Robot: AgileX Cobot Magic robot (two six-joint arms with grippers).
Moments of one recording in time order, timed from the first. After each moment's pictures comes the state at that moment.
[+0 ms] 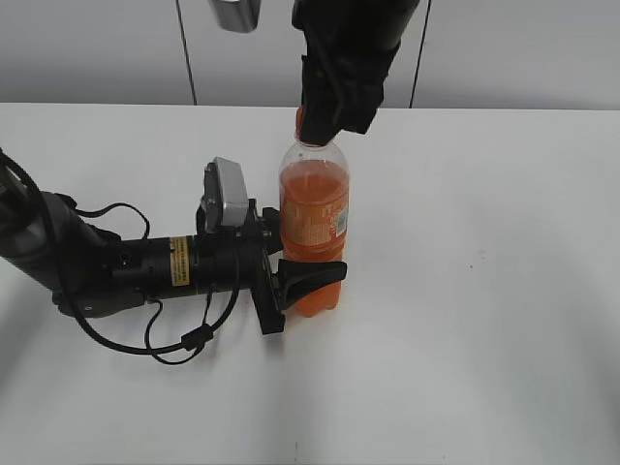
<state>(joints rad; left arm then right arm) -0.38 2.31 -0.95 1.04 -1.25 -0.29 0.70 1.89 -1.82 0.10 1.22 -0.96</state>
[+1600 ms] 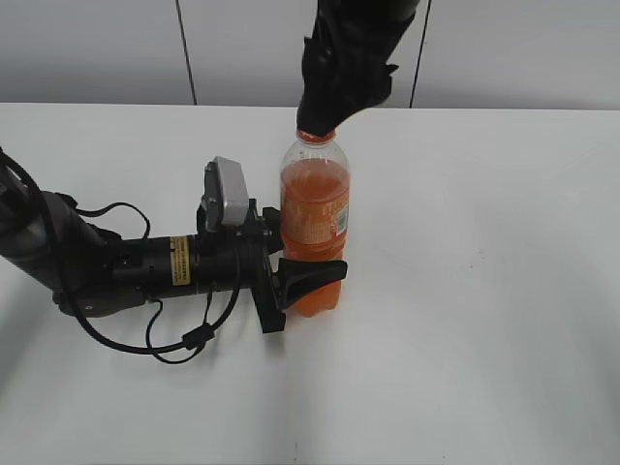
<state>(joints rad) -0.38 2.31 -0.96 1.04 -1.25 -0.29 0.70 1.84 -1.82 0.11 1.22 -0.94</state>
